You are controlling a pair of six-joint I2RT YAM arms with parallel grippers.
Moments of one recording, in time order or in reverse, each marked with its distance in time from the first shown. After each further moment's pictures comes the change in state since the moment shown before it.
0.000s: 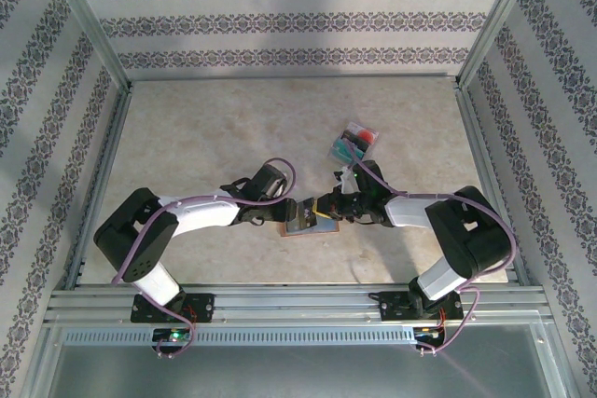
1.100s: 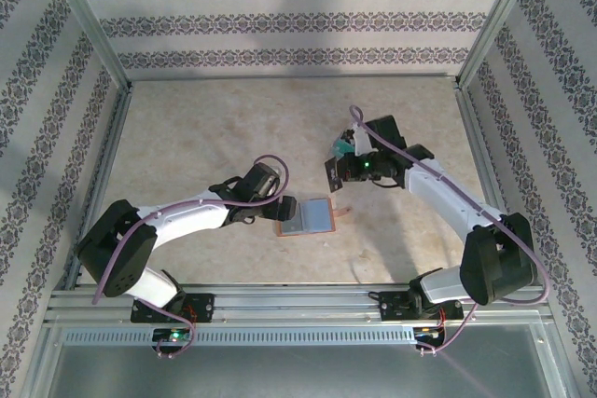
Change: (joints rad) left arm 0.002 -0.115 -0.012 -0.114 -0.151 0.093; right arm -0.098 -0.159 0.510 -0.804 0.375 -0.539
